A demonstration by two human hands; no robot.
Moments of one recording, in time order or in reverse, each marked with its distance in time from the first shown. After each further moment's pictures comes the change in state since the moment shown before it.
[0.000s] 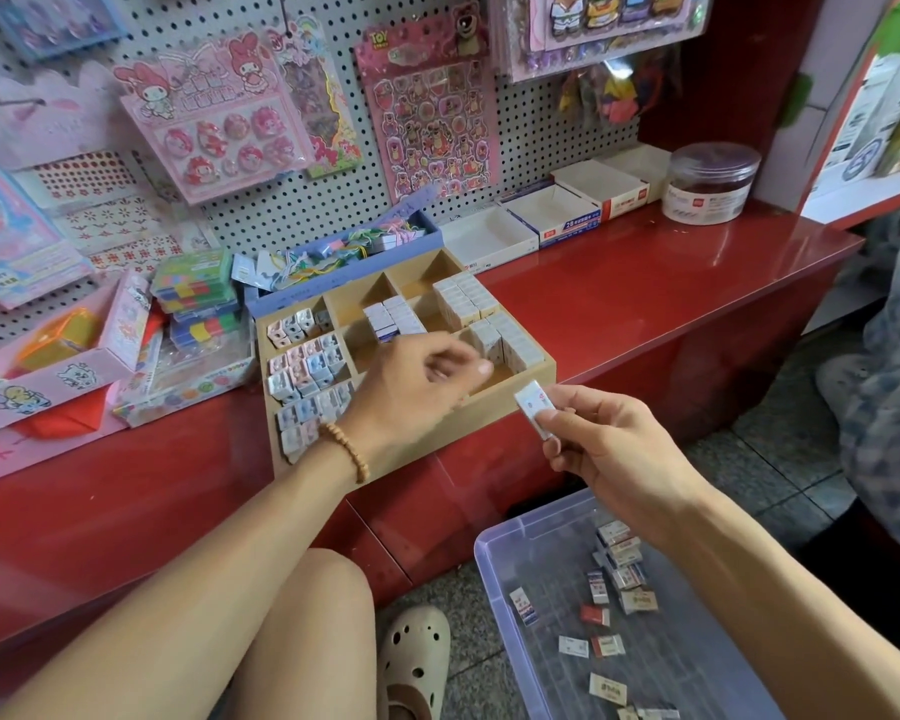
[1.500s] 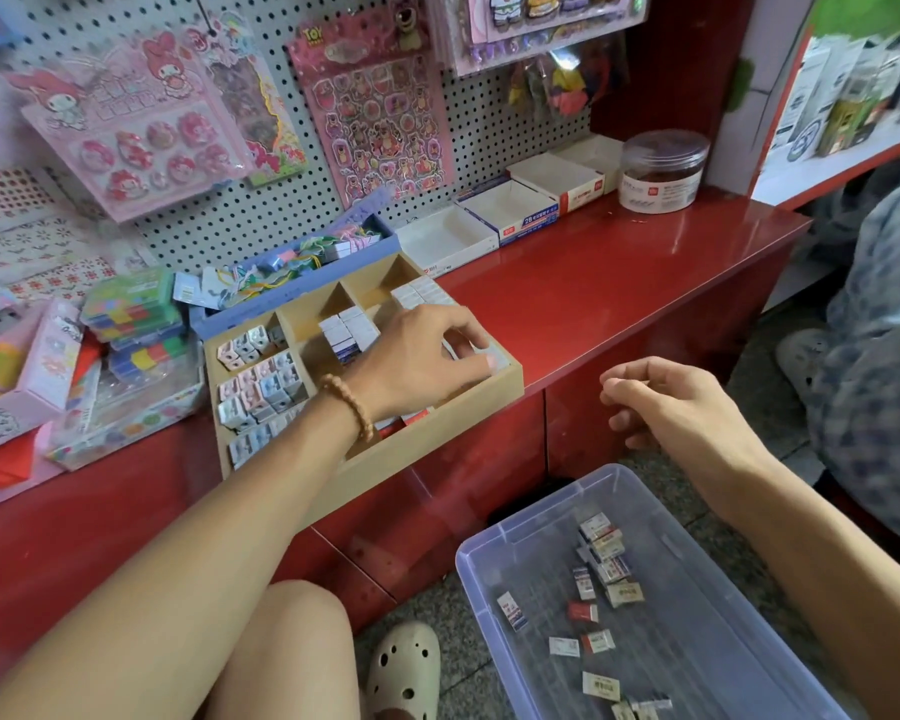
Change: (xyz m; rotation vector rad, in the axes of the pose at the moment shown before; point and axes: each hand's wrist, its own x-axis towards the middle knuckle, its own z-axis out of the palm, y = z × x) left_hand 0.054 0.022 0.016 0.238 -0.201 0.139; right_hand 0.007 -0.018 -0.067 -0.484 0.387 -0.079
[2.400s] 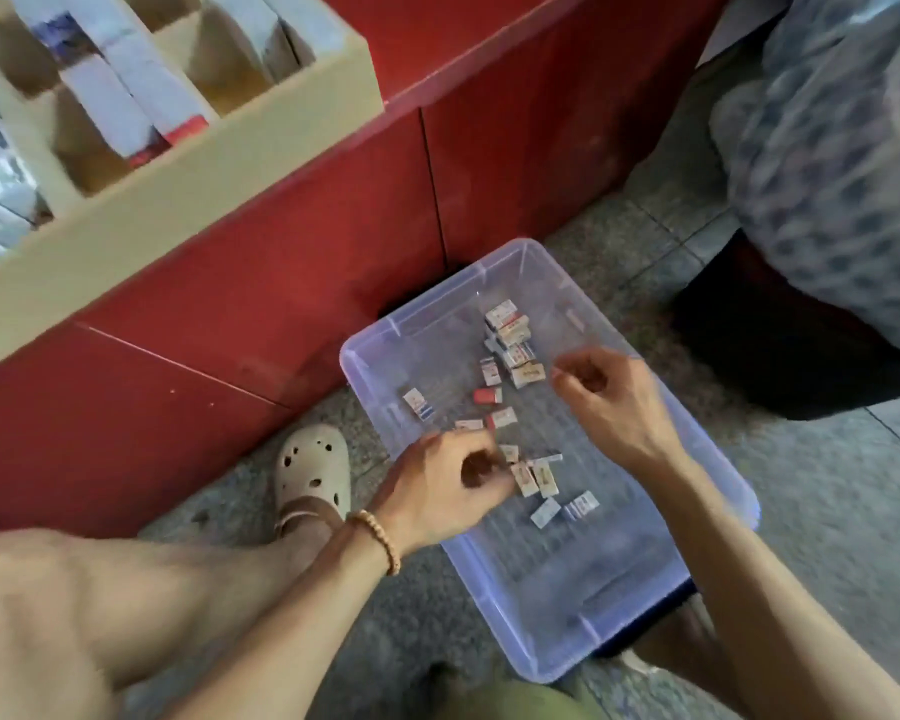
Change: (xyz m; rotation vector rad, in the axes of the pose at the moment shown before) left_hand -0.173 -0.026 0.262 -0.273 -0.455 -0.140; right_hand -0.081 0.206 -0.009 -0.383 0.037 0.179
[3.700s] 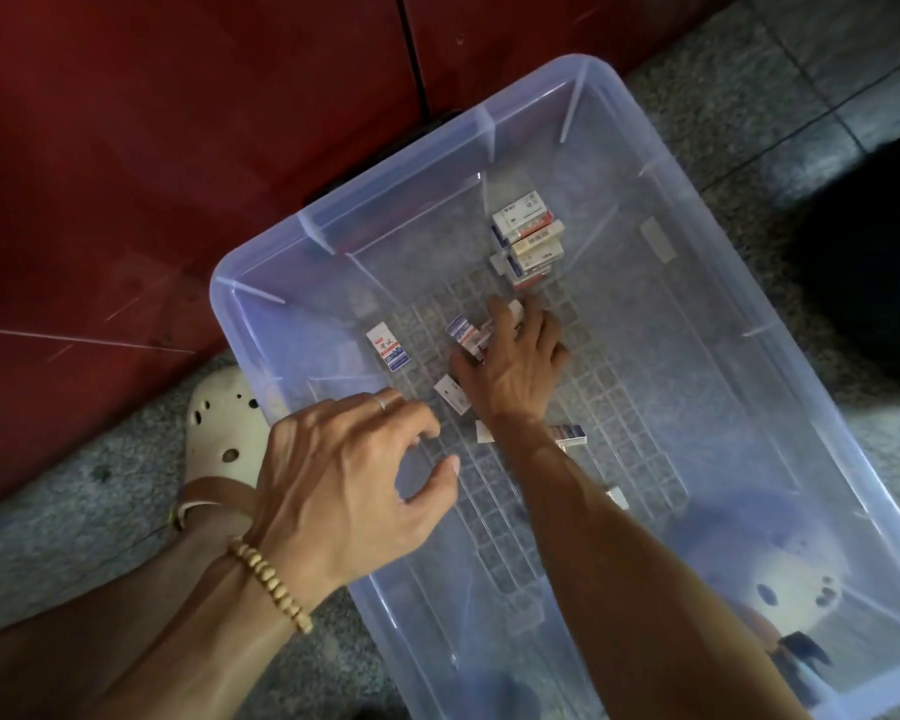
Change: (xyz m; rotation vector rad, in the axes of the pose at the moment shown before) left_hand 0.050 -0.072 0.032 0.439 0.299 0.031; right_hand 0.109 0.169 0.226 -0.584 0.089 -0.077
